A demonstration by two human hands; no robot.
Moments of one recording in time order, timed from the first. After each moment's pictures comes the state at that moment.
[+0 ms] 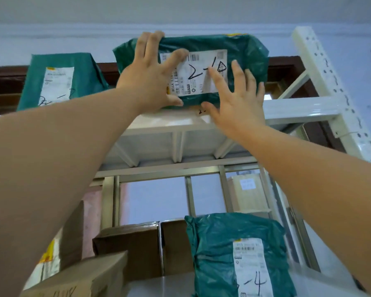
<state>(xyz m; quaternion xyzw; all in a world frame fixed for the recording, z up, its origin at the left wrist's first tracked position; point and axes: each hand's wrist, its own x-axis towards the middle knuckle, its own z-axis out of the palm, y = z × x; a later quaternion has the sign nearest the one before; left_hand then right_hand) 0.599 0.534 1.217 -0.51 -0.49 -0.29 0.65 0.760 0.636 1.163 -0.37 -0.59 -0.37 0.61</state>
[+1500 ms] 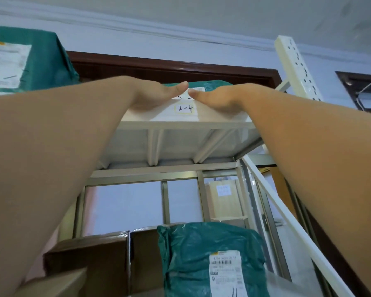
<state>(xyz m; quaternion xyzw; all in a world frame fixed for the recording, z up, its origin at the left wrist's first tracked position) 0.617 0.592 1.235 -0.66 -0.62 -0.32 0.30 0.790 0.639 1.220 -0.52 -0.74 -0.15 0.41</state>
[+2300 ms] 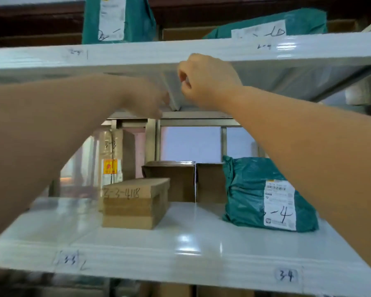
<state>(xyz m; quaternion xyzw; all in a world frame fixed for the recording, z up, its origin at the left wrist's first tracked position) 0.512 0.473 1.100 -0.54 -0.74 -0.01 0.40 0.638 0.561 1.108 -0.19 -0.78 -0.38 0.46</state>
